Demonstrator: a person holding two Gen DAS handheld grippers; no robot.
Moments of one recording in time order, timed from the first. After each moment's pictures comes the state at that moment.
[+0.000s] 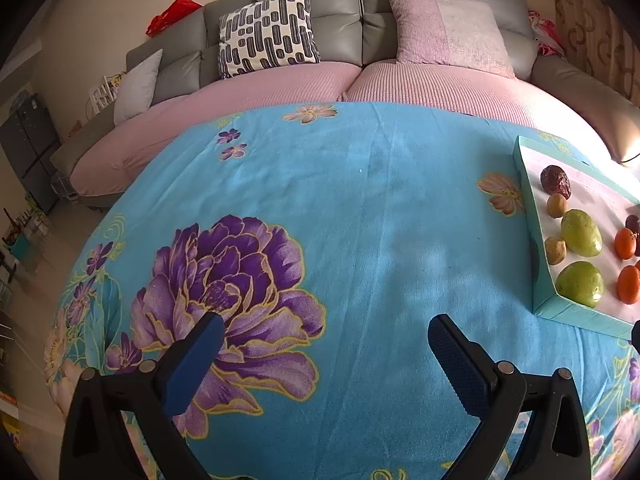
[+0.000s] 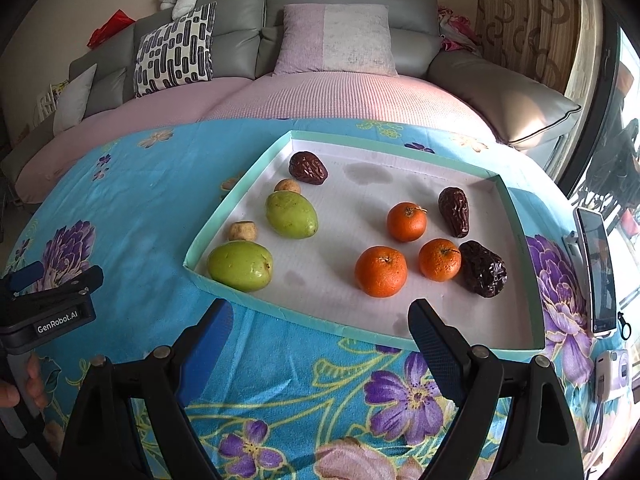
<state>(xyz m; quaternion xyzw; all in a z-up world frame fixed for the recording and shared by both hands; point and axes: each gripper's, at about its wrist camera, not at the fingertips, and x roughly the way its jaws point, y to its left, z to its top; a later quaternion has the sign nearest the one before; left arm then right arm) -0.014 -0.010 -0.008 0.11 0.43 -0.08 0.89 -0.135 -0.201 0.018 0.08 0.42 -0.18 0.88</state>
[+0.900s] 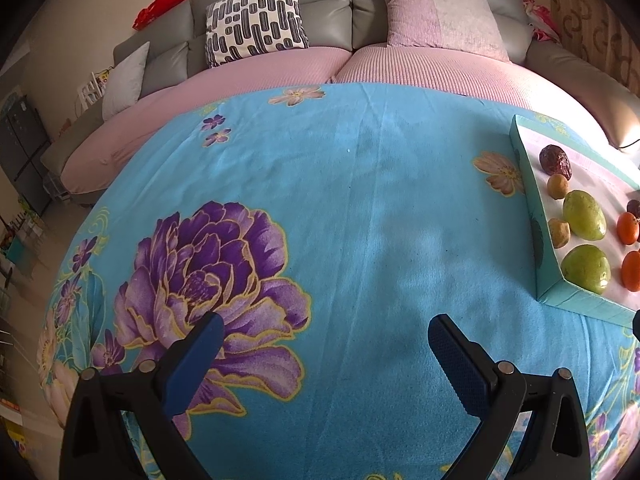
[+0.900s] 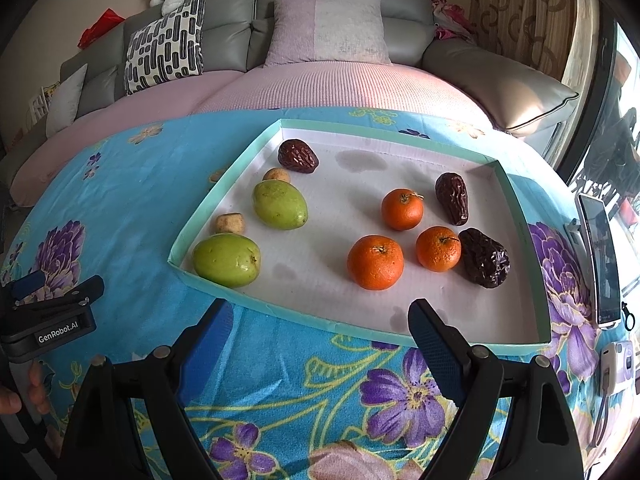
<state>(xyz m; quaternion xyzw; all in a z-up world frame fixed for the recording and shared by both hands) -0.009 -0.014 -0.021 0.12 0.45 -0.09 0.88 -0.131 -0.209 0.008 0.09 0.44 -0.19 0.88</state>
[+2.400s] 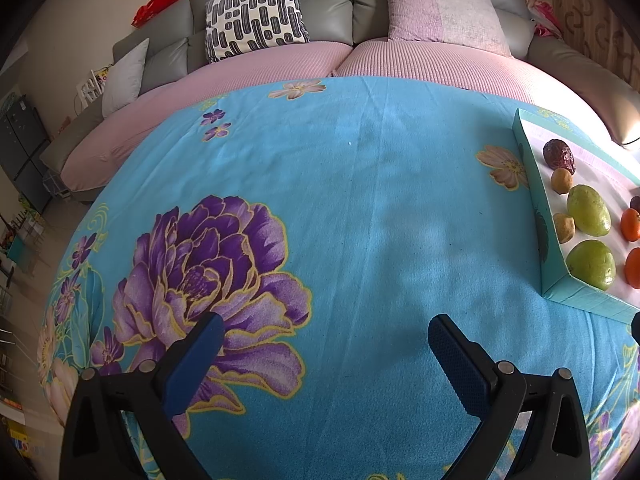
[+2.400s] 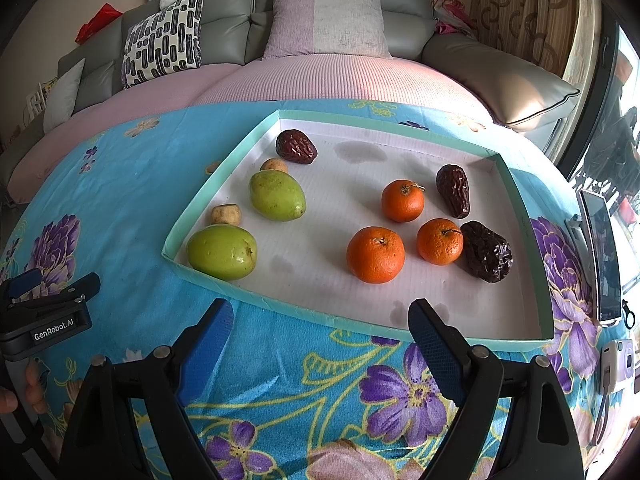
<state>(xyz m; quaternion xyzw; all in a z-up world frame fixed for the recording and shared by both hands) -0.008 -0.012 -0.025 0.12 0.46 -0.09 0.88 -0.128 -0.210 0.002 0.09 0.44 -0.19 0.87</state>
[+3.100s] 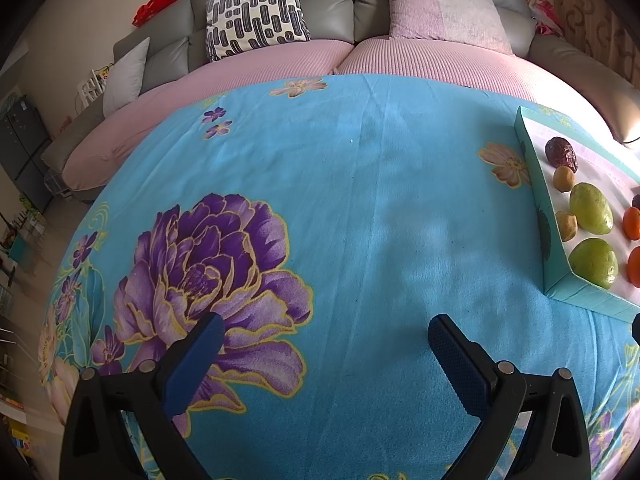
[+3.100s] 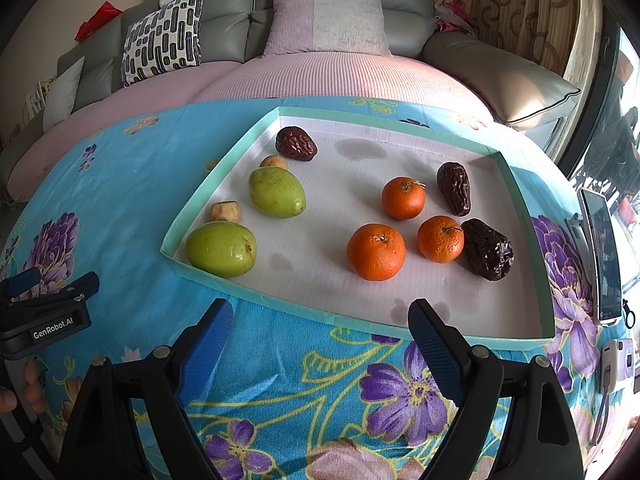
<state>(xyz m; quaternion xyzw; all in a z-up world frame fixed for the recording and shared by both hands) -0.009 -0.010 -0.026 0.12 0.46 -0.09 0.88 -0.130 -0.210 0.000 0.09 0.45 -0.19 0.87</state>
